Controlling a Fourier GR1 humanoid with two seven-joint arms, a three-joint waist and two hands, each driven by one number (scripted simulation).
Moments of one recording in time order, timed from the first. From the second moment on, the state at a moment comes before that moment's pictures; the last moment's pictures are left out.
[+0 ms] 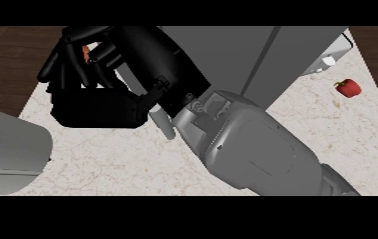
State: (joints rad) left arm 0.42 1.14 -0.24 -1.73 1.22 -0.39 -0.79; right arm -1.08 -0.01 0.44 -1.50 -0.31 -0.24 0.48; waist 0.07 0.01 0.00
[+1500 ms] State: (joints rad) left arm 0.45 1.05 -0.14 -1.73 1.18 -0.45 -0.69; right arm -1.24 0.00 0.35 -0.85 -0.78 0.54 0.43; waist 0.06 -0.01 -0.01
